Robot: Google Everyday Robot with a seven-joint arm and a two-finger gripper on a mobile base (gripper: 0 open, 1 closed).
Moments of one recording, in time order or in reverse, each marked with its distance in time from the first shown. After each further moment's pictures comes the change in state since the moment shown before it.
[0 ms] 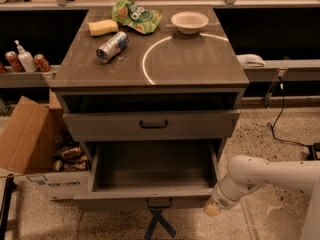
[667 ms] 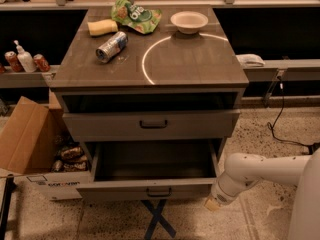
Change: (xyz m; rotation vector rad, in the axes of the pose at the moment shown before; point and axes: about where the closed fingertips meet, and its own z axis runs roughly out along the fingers) arm -0.005 -0.024 0.003 0.066 0.022 0.022
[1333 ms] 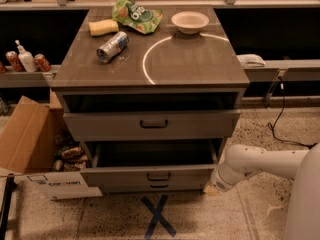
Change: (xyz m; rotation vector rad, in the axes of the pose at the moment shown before) arm -0.029 -0.047 -0.008 0.080 -0.073 0.007
